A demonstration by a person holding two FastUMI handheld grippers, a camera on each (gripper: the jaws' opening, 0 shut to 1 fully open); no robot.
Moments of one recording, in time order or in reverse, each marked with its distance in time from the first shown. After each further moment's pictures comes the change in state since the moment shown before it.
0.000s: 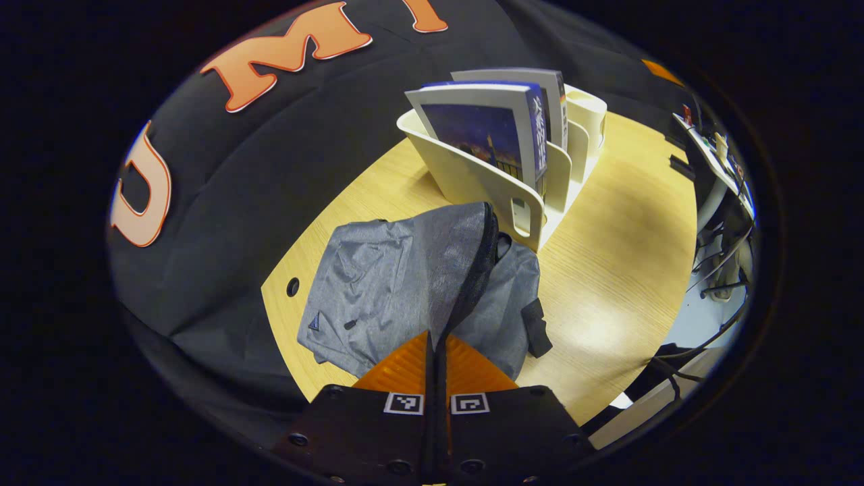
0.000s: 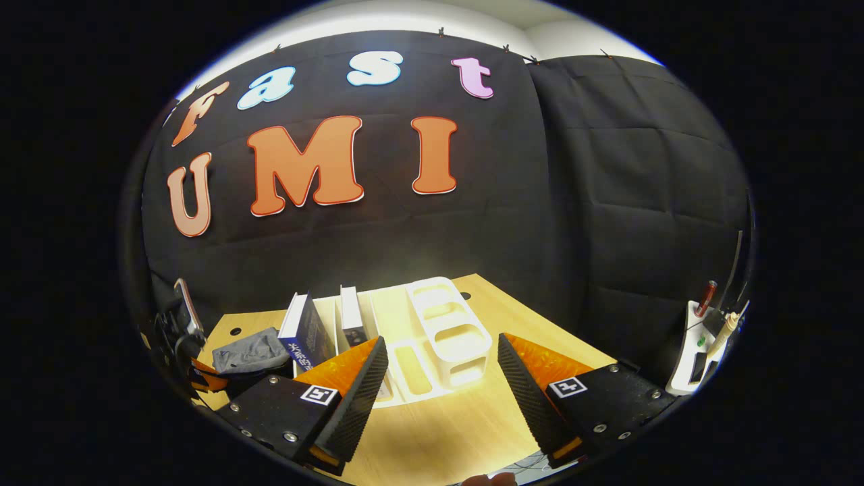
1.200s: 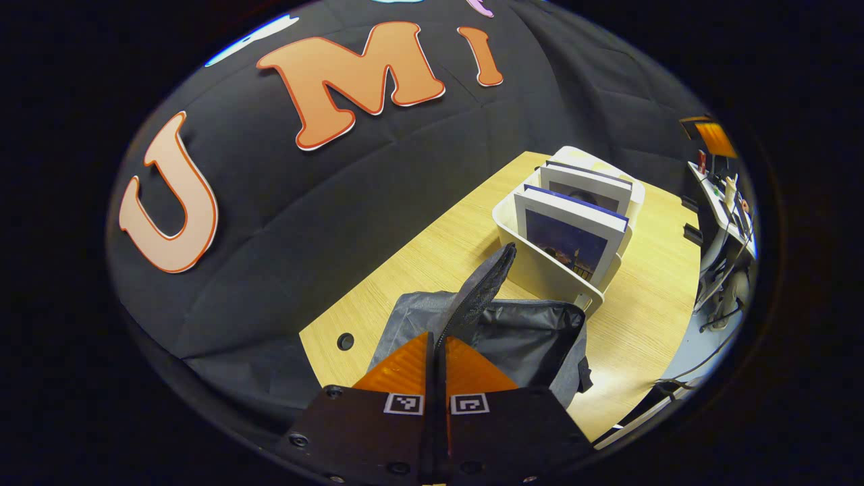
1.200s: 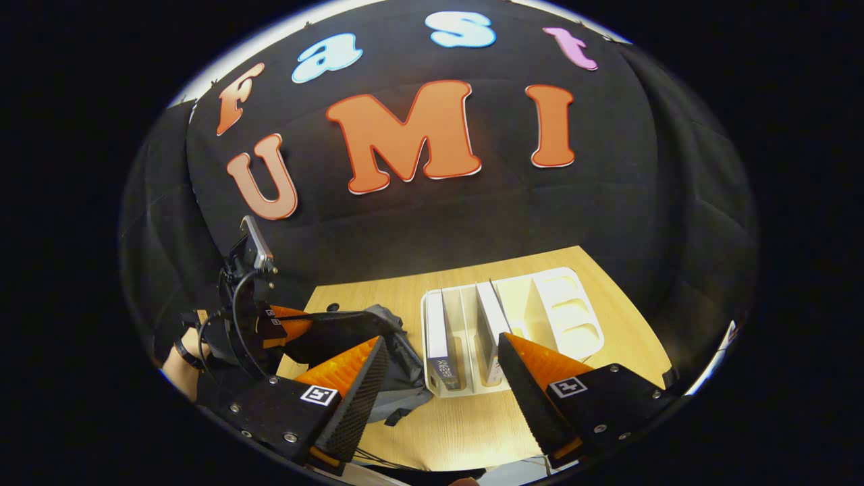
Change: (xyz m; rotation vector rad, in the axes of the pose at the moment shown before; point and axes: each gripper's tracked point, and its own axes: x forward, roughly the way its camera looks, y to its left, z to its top) left arm -0.044 0.131 0.084 -0.065 -0.207 0.048; right arm -0.005 0.178 0.078 -0.079 0.351 0.390
